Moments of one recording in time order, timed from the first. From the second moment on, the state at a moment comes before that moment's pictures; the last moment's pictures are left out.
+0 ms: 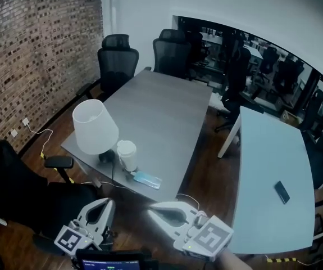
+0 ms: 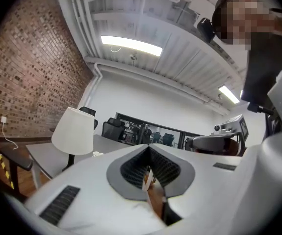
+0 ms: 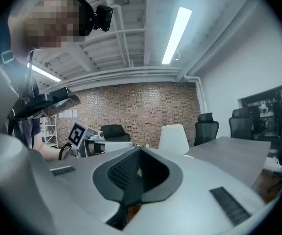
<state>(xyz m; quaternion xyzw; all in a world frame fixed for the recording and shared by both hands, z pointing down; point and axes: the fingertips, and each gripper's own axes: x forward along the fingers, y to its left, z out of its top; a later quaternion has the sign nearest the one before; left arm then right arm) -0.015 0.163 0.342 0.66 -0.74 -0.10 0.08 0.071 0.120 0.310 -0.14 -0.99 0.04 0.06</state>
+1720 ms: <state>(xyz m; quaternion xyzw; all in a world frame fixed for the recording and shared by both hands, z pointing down) -0.169 0.096 0.369 0.62 -0.78 0.03 0.07 -0.073 0.021 0.356 -0.26 -0.96 -0.02 0.08</state>
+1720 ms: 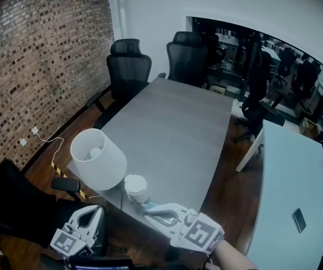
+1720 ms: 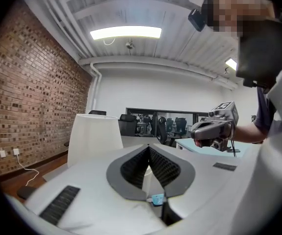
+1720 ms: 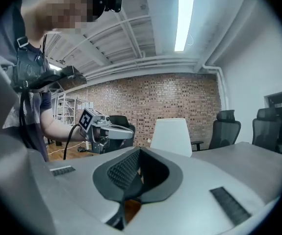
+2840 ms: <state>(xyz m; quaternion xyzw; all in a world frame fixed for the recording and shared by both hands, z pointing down) -0.202 0.098 0.242 0.76 -0.64 -0.14 0.02 -0.138 -0.001 0.332 -0.24 -0.97 0.05 0.08</state>
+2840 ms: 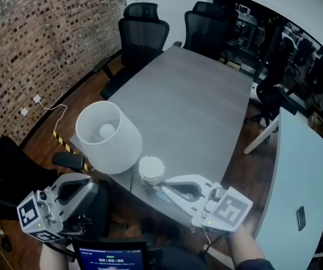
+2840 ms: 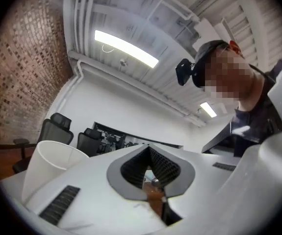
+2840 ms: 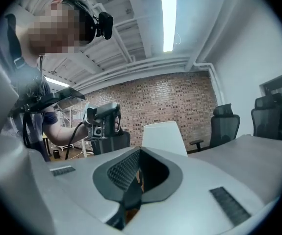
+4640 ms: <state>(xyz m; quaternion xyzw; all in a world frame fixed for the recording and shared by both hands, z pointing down) -0.034 0.103 0.172 0.94 -0.34 -0.04 -0.05 -0.148 -0.002 0.374 -0.24 -0.96 0.04 0.13</state>
